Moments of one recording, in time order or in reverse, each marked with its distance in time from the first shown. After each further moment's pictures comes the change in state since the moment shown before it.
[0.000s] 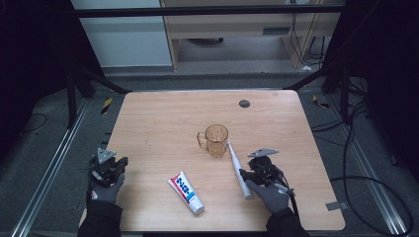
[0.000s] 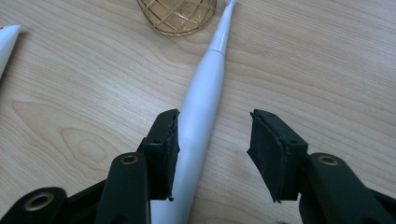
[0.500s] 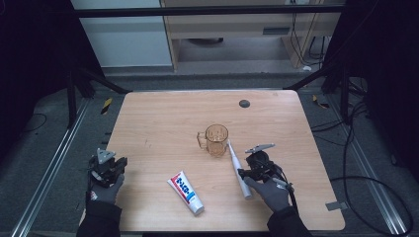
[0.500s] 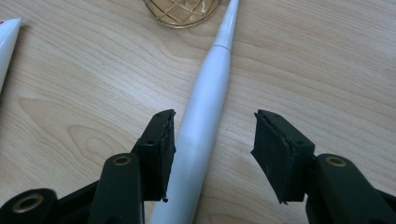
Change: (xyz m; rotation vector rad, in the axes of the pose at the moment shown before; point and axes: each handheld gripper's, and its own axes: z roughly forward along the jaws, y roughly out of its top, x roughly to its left) left arm 0.001 -0.001 0.000 0.003 0.019 0.017; right arm 0.001 0.014 0.003 0.096 0.024 0.019
